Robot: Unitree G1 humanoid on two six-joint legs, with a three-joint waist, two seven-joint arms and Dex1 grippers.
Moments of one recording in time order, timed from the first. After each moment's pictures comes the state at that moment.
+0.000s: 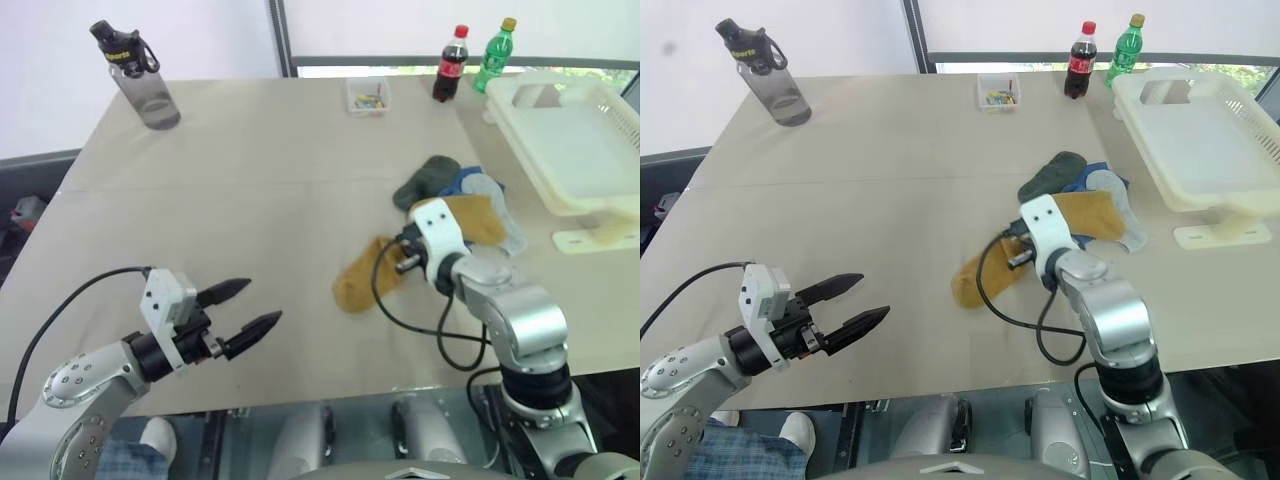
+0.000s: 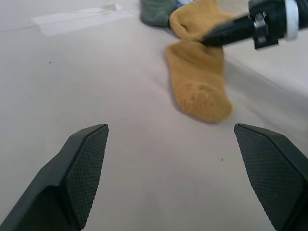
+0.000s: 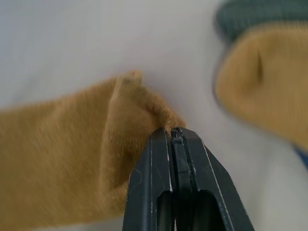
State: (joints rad) left arm 0.33 0.70 0.39 -0.59 -0.71 0.51 -0.81; right arm -0.40 -0.19 0.17 -0.60 0.02 1.42 0.29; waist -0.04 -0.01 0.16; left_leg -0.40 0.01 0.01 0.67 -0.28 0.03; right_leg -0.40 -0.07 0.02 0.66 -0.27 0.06
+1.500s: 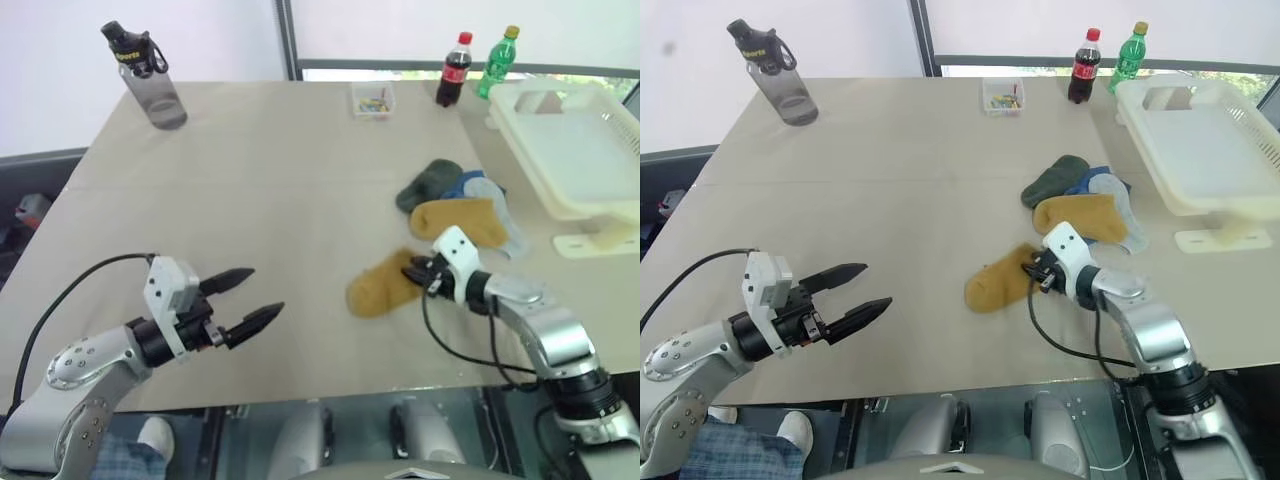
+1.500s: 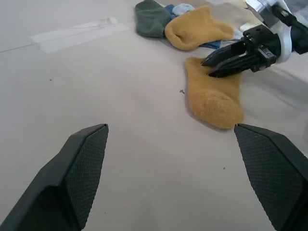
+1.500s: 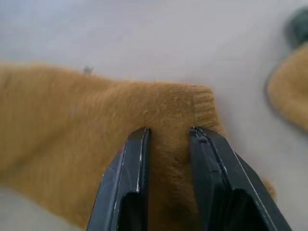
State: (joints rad) left arm 0.26 0.72 0.37 -0.55 -0.71 0.52 -0.83; right arm -0.25 -0.38 0.15 -0.31 0.18 0.79 0.60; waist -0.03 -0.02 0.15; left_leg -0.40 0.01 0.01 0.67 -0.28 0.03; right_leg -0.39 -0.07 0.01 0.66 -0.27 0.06
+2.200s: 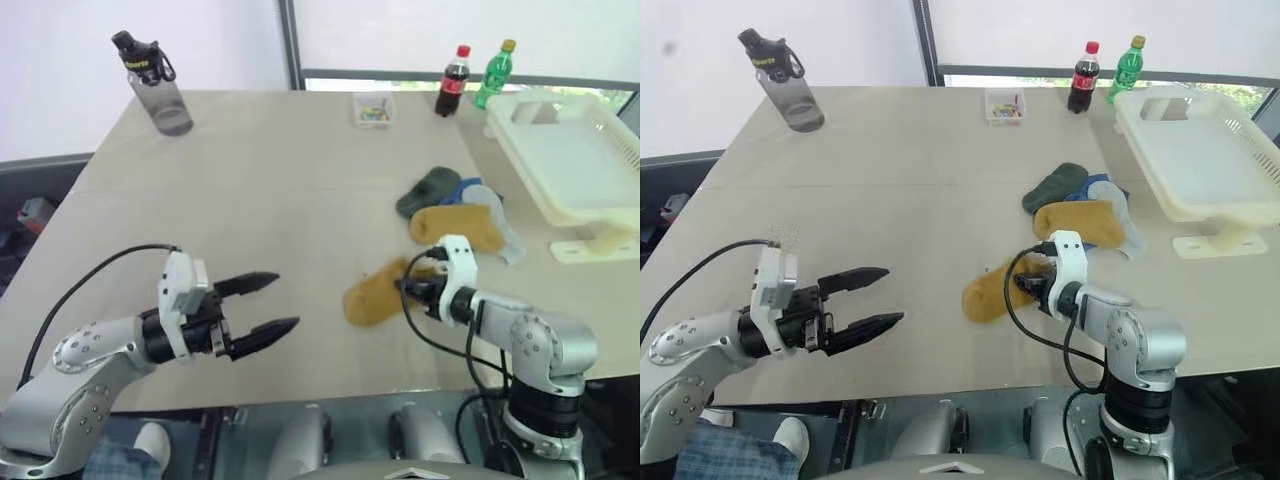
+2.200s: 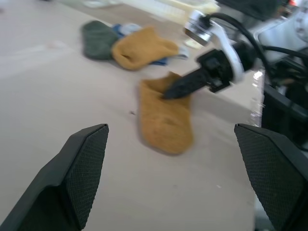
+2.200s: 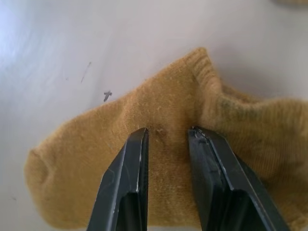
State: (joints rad) left arm 0.18 0.80 0.31 -0.54 -0.79 0.55 -1.02; right arm -0.24 -0.16 -0.07 -0.54 0.33 1.36 0.37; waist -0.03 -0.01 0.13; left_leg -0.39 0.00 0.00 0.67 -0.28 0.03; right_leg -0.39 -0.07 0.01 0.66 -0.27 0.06
